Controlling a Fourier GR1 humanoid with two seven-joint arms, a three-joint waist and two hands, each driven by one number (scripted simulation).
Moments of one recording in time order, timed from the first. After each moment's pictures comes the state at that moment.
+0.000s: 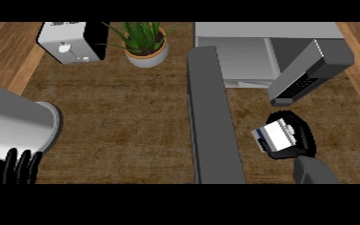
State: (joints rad) left arm 0.63 0.02 -0.01 -2.15 0.11 -0.17 -0.33; right arm -0.33 -0.20 -0.23 -0.51 -0.07 0.35 -0.90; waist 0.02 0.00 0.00
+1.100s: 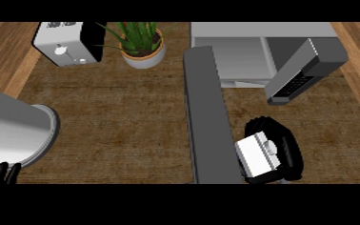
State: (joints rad) left arm 0.68 0.04 0.11 -2.13 0.21 -0.26 -0.36; right arm 0.07 -0.01 0.09 -1.50 -0.16 0.15 -0.40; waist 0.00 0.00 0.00
